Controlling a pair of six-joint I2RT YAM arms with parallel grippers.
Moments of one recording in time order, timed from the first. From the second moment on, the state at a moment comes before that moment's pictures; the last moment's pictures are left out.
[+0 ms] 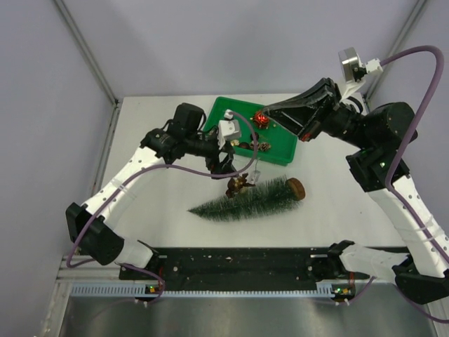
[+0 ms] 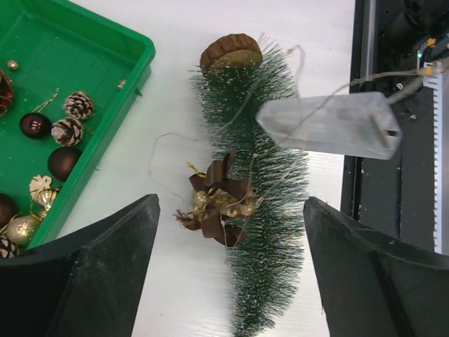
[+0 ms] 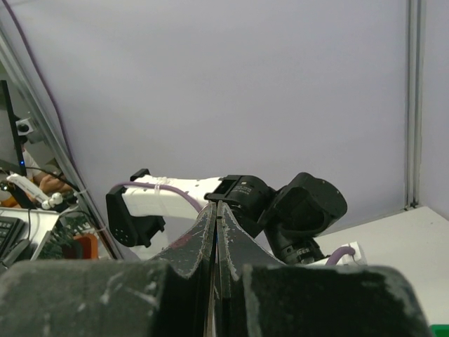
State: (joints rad) left arm -0.56 1.42 1.43 -0.71 0.77 0.44; right arm 0.57 1.09 1.48 0.19 -0.71 0.64
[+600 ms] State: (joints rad) left arm -0.54 1.44 1.46 -0.69 0.74 0.42; right arm 0.57 1.05 1.43 0.16 -0.72 0.64
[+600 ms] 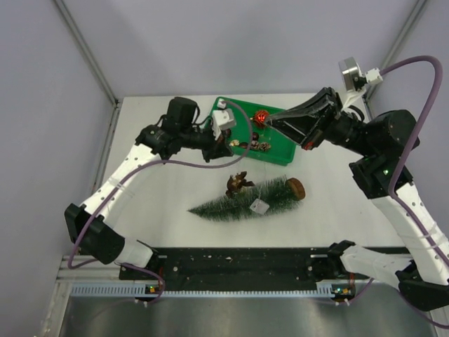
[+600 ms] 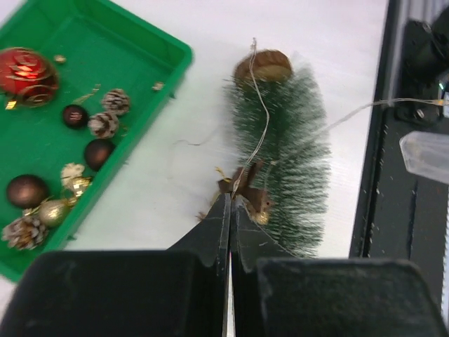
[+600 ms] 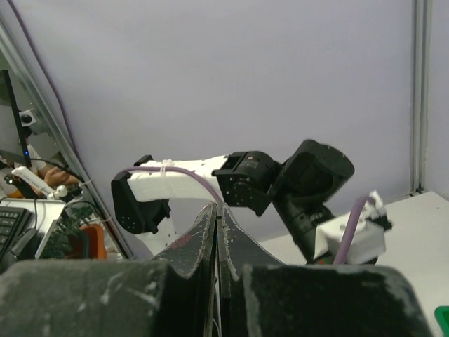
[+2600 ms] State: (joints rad) left arm -0.22 0.55 1.15 -0.70 0.12 0.05; right arm 0.60 0.75 0.81 -0.29 -0.63 0.48
